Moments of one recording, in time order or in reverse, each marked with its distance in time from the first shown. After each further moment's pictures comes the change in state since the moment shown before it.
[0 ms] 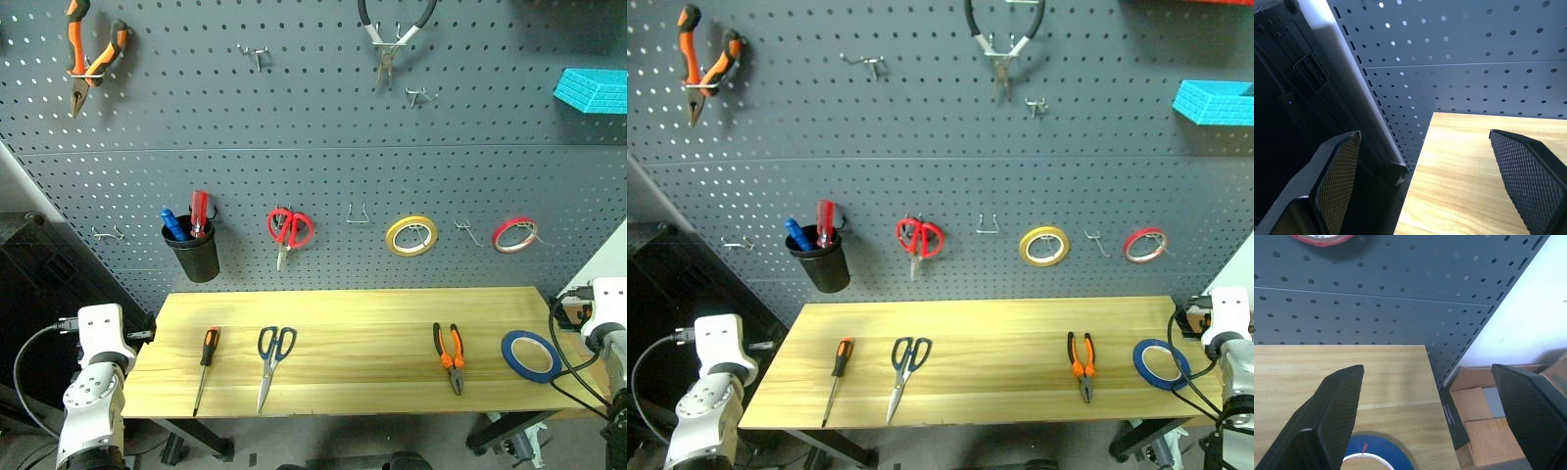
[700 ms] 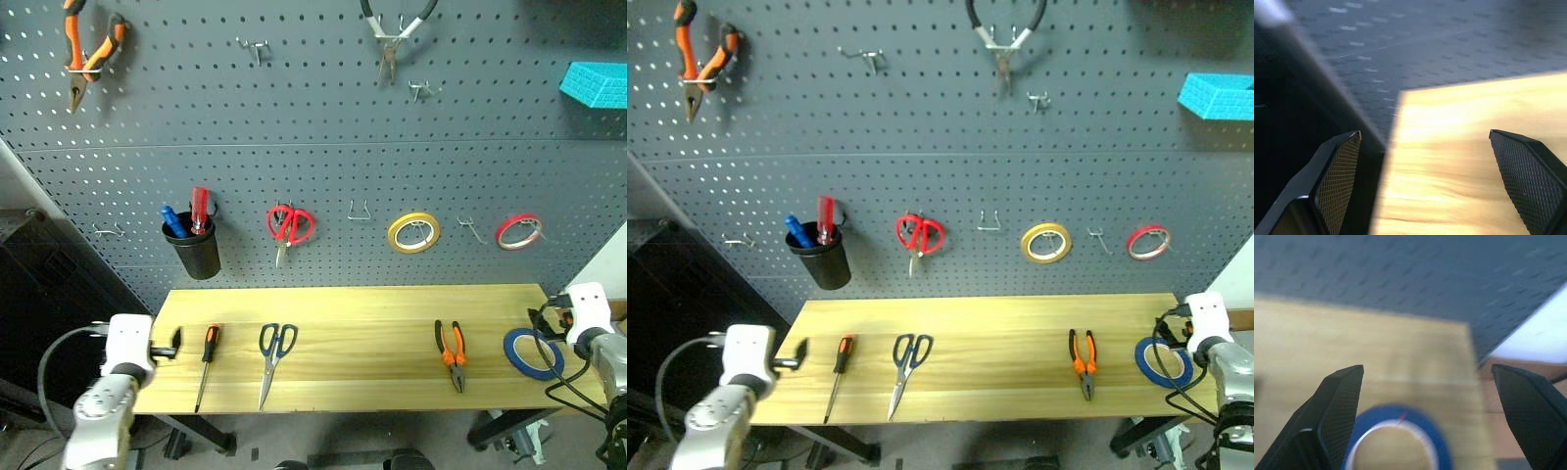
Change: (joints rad) left arm 0.167 -0.037 -0.165 -0.296 0.038 0.152 -0.113; right arm 0.110 0.023 0.103 -0.268 -0.024 0.211 0.102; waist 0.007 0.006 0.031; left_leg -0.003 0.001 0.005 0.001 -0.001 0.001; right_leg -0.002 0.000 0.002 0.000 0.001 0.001
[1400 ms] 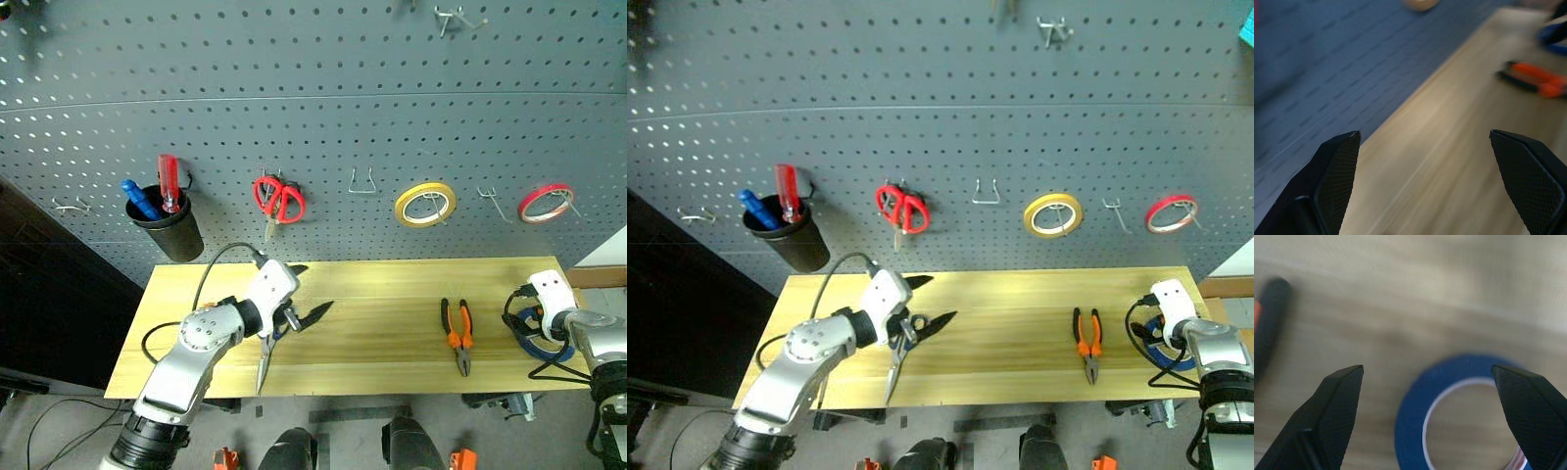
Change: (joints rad) left arm -0.297 0.053 -0.450 -0.438 -0.059 0.156 -0.456; right arm -0.125 -0.015 0.145 -0.123 -0.072 0.475 0.058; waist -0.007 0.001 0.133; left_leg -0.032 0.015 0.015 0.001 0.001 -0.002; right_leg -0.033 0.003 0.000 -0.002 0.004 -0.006
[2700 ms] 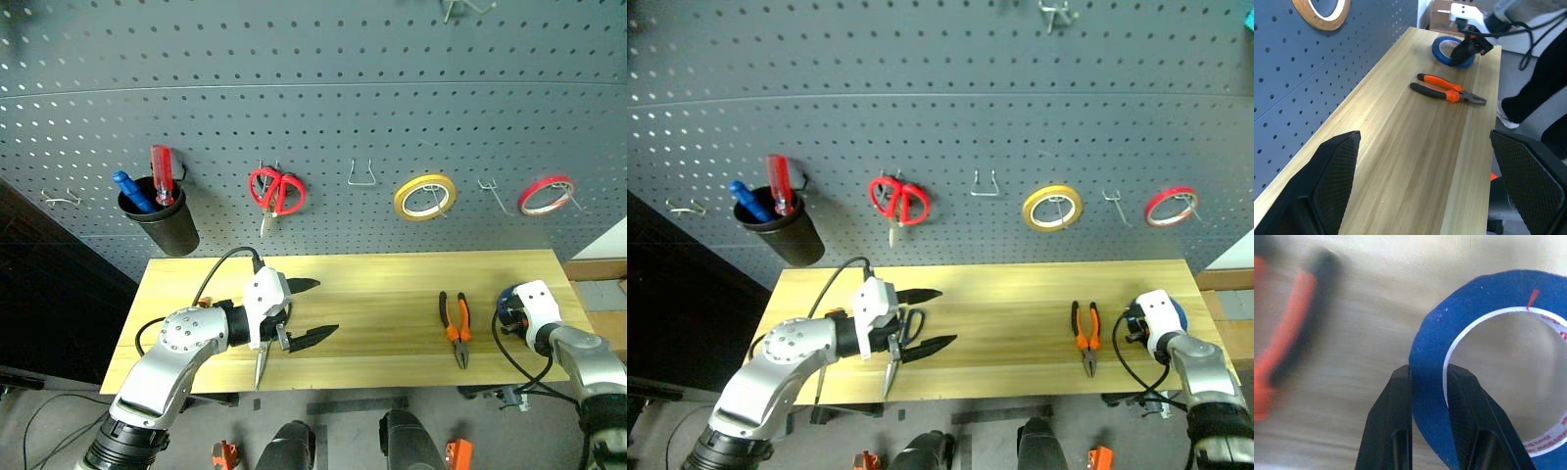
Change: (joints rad) left arm 0.062 0.076 0.073 -0.067 -0.184 0.002 -0.164; right arm 0.294 0.111 -0.087 -0.459 0.037 -0.136 -0.095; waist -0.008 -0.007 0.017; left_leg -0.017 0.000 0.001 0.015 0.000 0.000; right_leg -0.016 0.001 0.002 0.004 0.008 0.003
